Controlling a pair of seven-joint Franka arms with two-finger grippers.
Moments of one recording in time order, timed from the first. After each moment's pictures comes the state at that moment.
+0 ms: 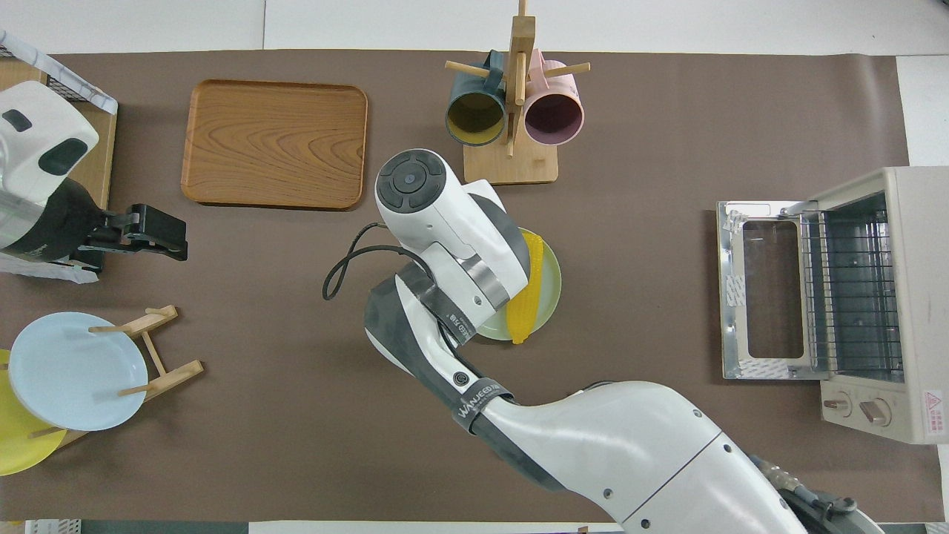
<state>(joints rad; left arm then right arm) -0.12 -0.02 -0.06 -1.61 -0.04 1.49 -0.18 0.60 0.69 0.06 -1.31 0.02 1.89 1.02</state>
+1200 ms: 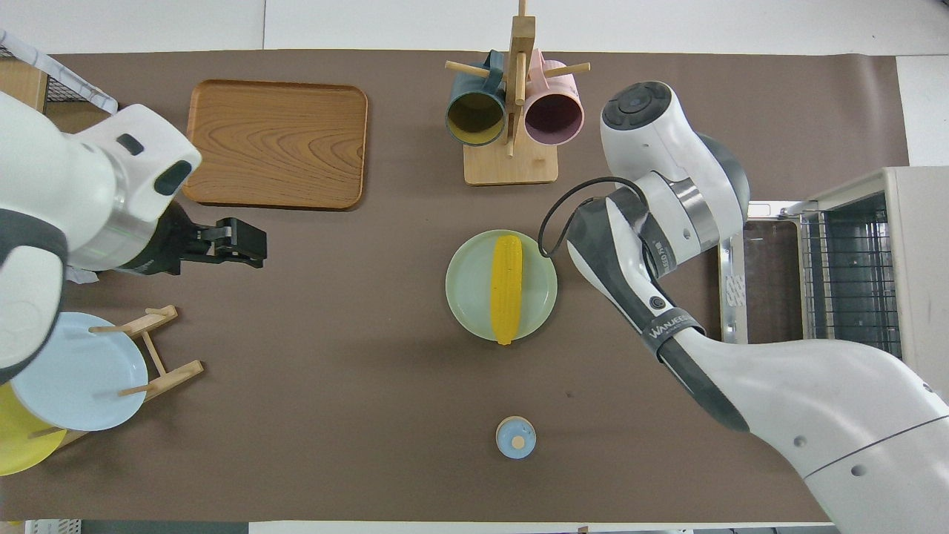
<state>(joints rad) -0.28 -0.03 -0.09 -1.73 -0.07 1.66 -0.38 0.24 0.46 0.04 -1.66 -0.31 1.67 0.66</state>
